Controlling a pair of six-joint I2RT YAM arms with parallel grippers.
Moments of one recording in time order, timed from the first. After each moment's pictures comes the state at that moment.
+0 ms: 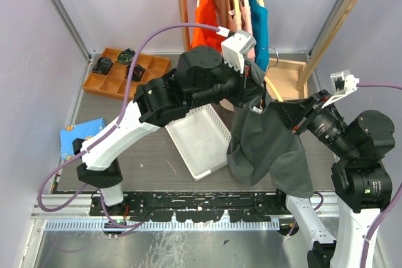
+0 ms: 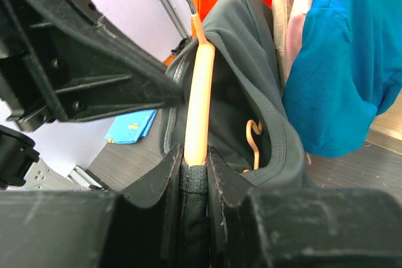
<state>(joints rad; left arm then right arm) -1.19 1.80 2.40 -0.77 -0.10 -0.39 0.02 0.69 1.46 -0.78 -0.59 0.43</state>
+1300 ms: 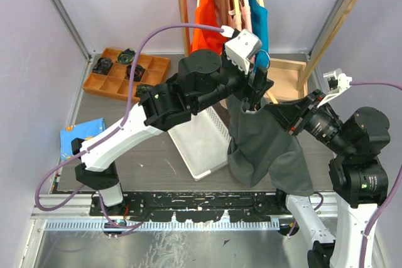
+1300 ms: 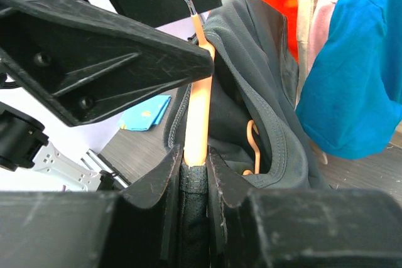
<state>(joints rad) -1.22 1.76 2.28 -0.54 -0.25 -0.11 0.02 0.70 1.42 -0.75 -0.68 0.43</state>
